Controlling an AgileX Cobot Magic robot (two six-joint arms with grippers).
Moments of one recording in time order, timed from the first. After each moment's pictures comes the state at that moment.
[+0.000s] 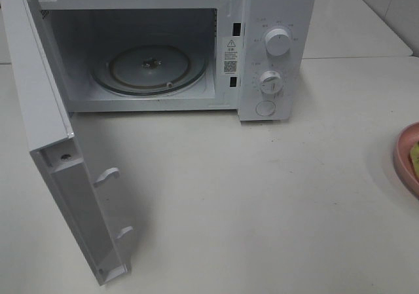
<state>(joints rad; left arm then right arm) 0.06 0.00 -0.50 -0.07 1.05 0.08 0.06 0.00 -0.51 -0.10 1.05 0.10</state>
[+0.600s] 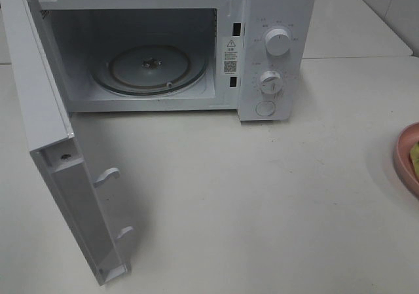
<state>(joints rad) 0.06 0.00 -0.50 -0.07 1.05 0.08 0.06 0.00 -0.51 -0.10 1.05 0.10</state>
